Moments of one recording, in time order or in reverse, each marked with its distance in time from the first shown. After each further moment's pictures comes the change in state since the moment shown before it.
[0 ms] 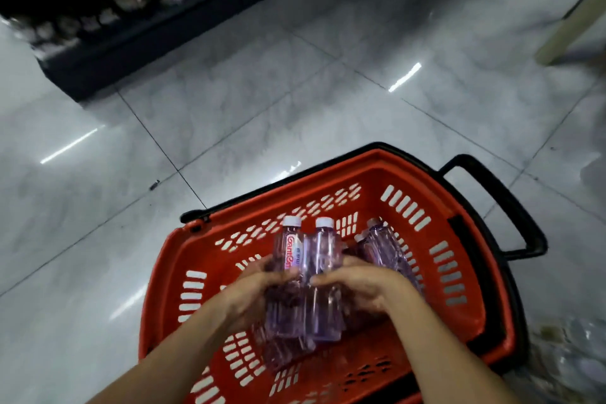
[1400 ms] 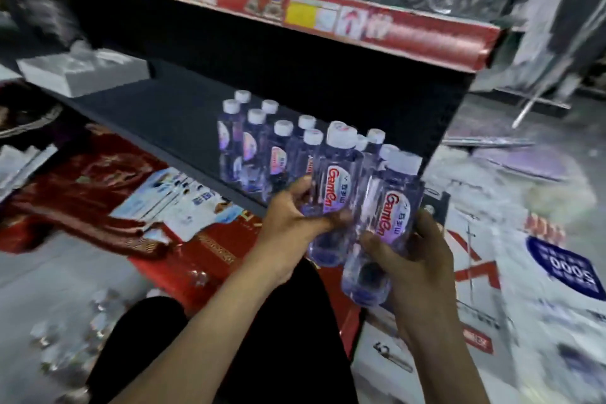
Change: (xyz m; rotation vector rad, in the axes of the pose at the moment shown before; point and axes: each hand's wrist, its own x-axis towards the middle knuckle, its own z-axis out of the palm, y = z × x) left_hand -0.443 -0.299 0.452 0.699 -1.736 0.260; right_hand -0.550 0.410 0.263 0.959 2.554 -0.831
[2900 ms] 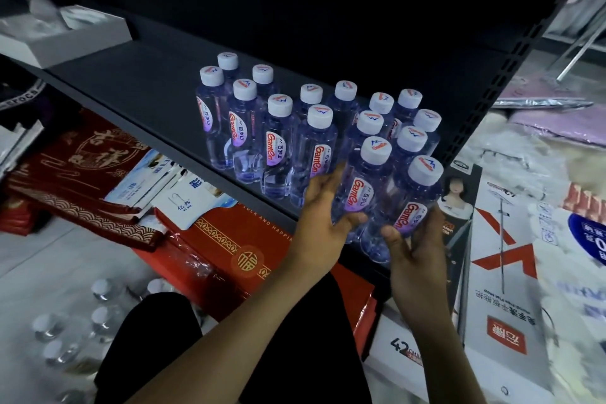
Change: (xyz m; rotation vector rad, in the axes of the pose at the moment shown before) left_hand 0.065 -0.092 0.014 0.446 -0.013 0.053; right_hand 0.072 0.090 0.008 -0.176 -0.039 -0.045
